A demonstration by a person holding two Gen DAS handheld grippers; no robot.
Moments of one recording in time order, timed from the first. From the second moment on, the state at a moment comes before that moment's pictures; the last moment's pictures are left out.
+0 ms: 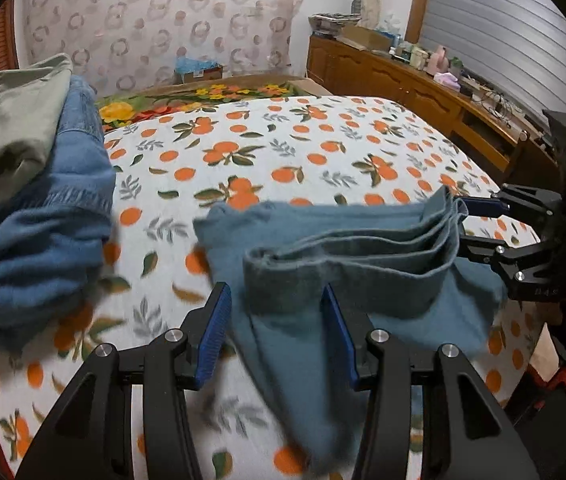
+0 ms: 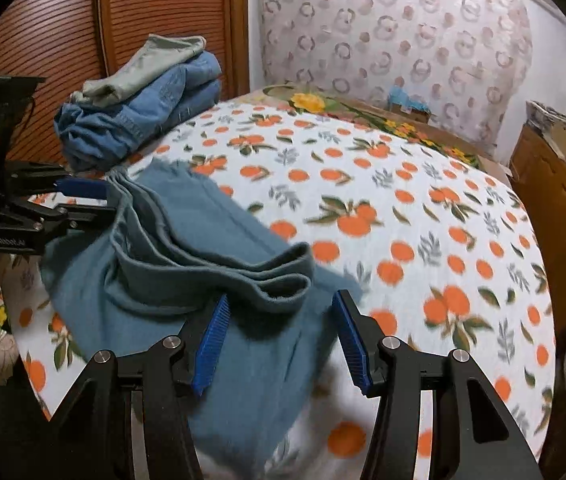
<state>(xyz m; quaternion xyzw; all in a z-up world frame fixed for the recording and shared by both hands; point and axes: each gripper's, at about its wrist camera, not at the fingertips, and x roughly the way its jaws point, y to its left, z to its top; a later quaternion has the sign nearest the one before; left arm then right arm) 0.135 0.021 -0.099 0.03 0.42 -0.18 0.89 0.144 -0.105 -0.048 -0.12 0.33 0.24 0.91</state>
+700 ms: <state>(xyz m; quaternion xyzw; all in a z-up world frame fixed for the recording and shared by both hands) 0.132 0.022 -0.075 0.01 0.35 -0.20 0.92 0.158 -0.122 -0.046 -0.06 0.30 0.29 0.91</state>
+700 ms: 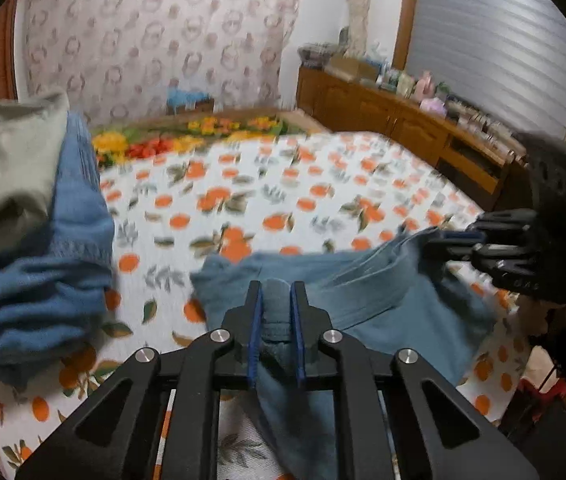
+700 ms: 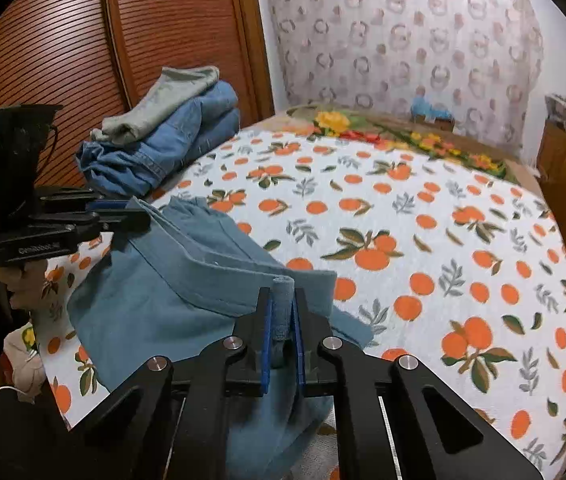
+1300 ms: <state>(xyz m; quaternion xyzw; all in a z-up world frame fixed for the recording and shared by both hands) 0.167 0.018 -0.090 0.01 0.38 -0.15 0.91 0.174 -0.118 -0.047 -0.05 0.32 0.22 0.92</state>
